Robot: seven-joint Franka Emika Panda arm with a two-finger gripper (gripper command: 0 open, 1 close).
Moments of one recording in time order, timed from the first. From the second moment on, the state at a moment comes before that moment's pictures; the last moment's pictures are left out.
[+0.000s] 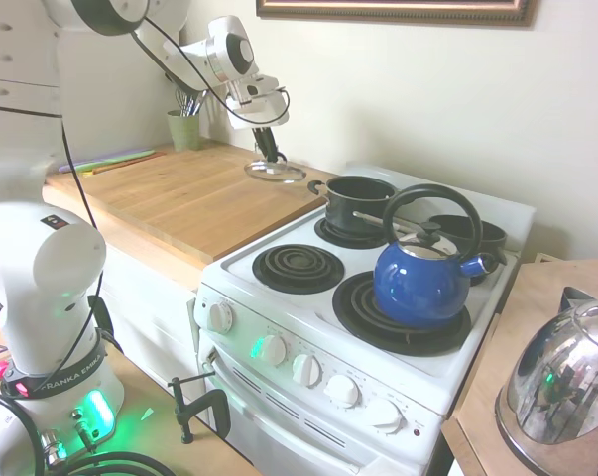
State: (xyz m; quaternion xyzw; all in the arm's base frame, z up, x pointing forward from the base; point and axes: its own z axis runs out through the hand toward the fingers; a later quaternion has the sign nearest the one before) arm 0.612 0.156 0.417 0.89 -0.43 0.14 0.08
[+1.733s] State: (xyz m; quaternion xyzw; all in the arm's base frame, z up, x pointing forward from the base) arm 0.636 0.076 0.378 0.92 -0.38 -0.11 0.02
